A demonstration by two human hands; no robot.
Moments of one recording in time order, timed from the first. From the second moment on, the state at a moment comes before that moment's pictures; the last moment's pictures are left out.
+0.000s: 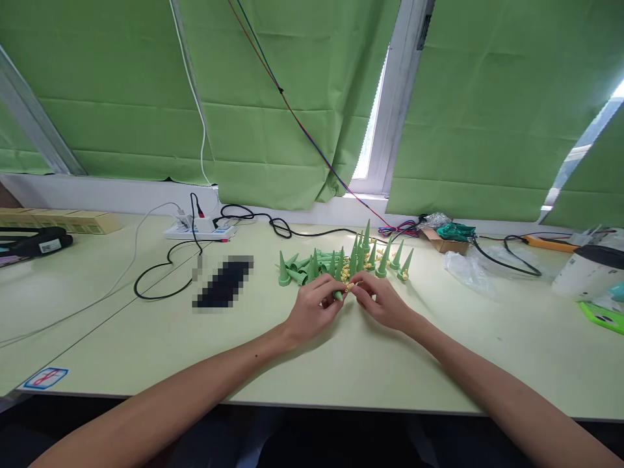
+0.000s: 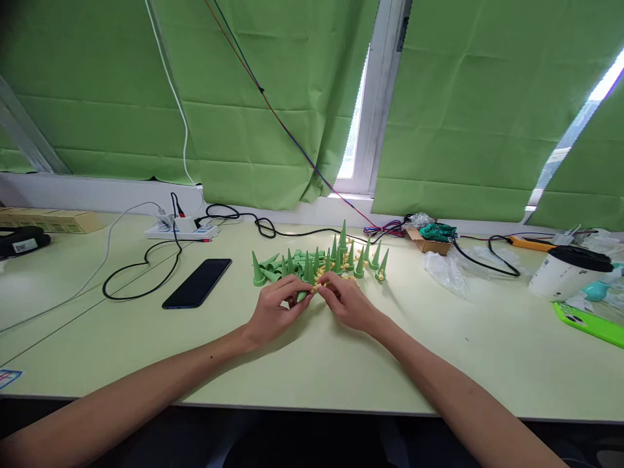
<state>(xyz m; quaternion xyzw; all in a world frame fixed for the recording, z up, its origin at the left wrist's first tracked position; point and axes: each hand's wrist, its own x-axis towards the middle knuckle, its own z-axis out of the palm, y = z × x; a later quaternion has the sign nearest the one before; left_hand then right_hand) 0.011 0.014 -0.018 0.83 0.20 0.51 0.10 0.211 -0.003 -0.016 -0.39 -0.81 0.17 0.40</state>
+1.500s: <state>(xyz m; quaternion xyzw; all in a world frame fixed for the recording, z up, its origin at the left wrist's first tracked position) 0.011 0.012 -0.022 0.84 0.18 0.51 0.11 0.210 0.001 -0.018 -0.40 -0.82 0.12 0.39</state>
